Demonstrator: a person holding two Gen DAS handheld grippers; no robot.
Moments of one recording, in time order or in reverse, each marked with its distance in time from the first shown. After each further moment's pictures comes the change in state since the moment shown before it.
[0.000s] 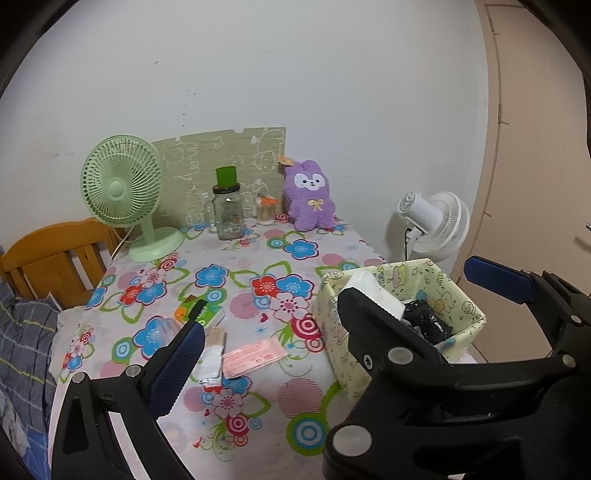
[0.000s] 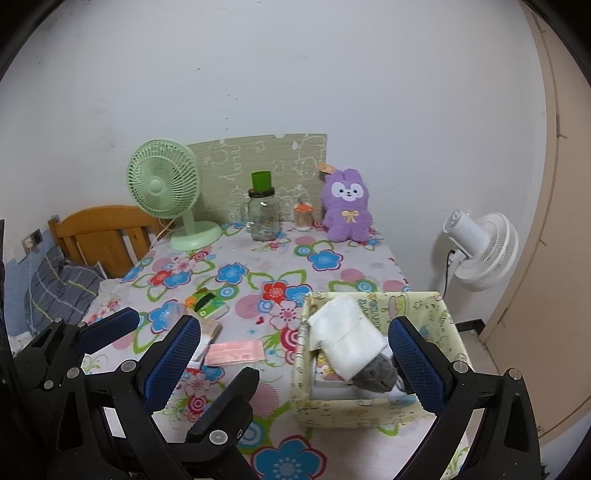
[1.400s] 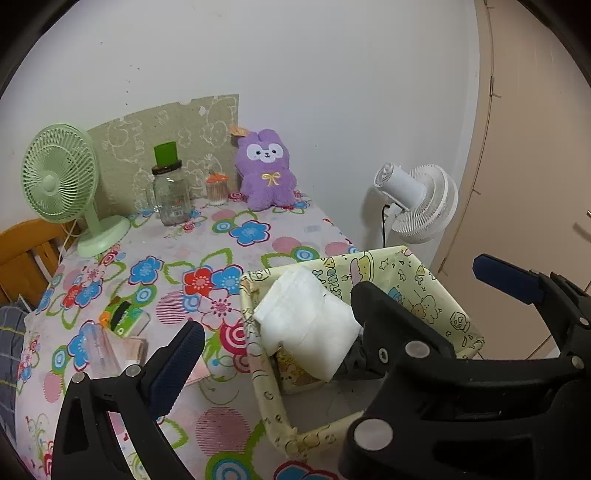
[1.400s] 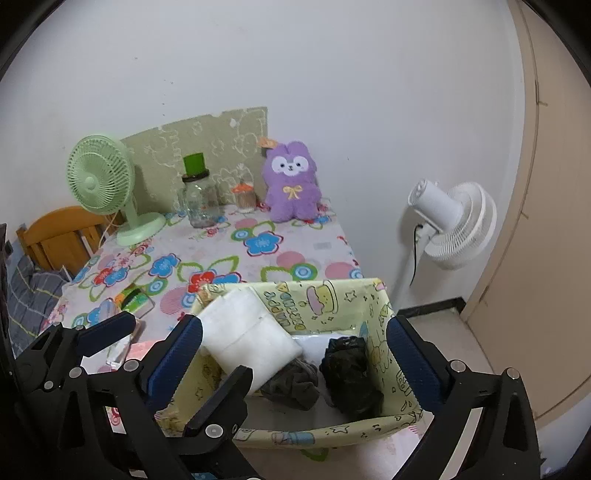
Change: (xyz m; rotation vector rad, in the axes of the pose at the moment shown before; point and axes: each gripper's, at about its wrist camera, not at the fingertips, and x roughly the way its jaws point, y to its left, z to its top) left arm 0.085 -0.074 0.014 0.027 0.097 -0.065; right arm 0.054 -0.099 -0.005 0.064 0.066 -0.092
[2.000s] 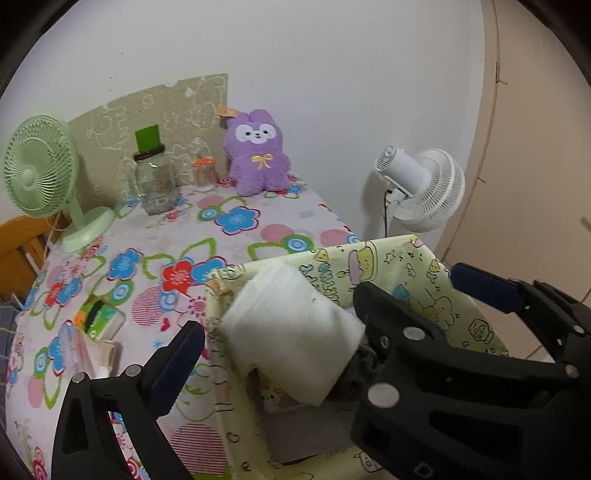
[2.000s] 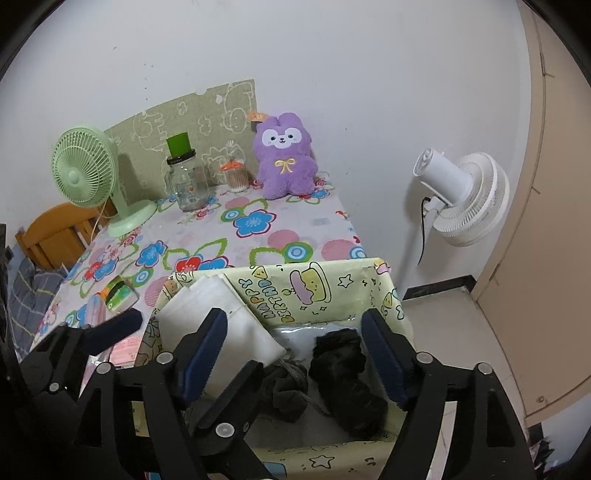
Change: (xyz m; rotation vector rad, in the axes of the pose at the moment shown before) left arm 0.047 -0.014 0.003 0.005 0.051 0.006; right arm 0.048 -0.024 -0.006 0.046 0.089 0.029
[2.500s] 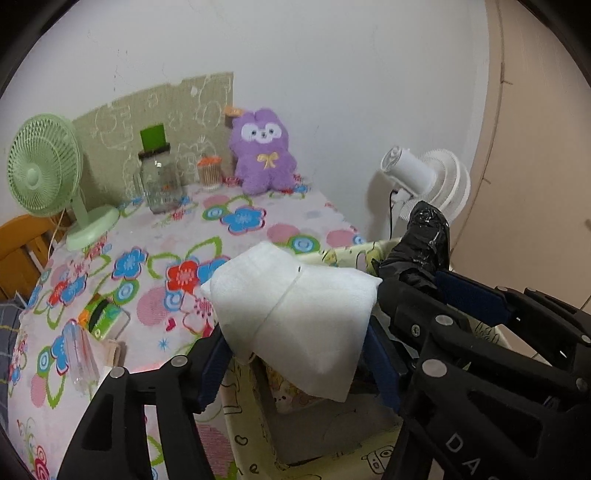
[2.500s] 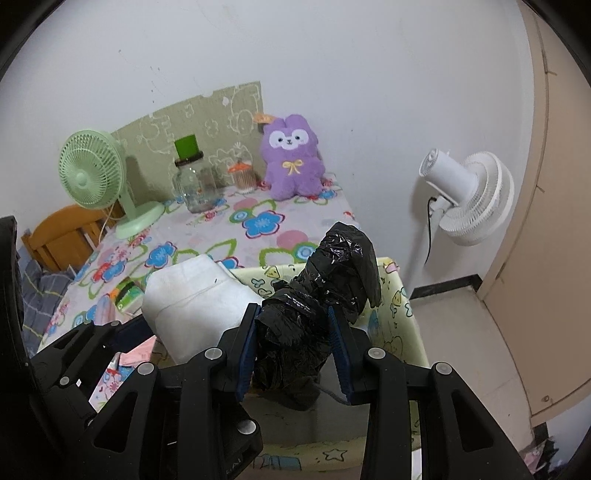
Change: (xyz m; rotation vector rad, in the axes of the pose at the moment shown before) left arm 0.006 0.004 0.001 -0.011 0.022 0.009; right arm -0.002 0.002 -0.002 0.013 0.010 0.034
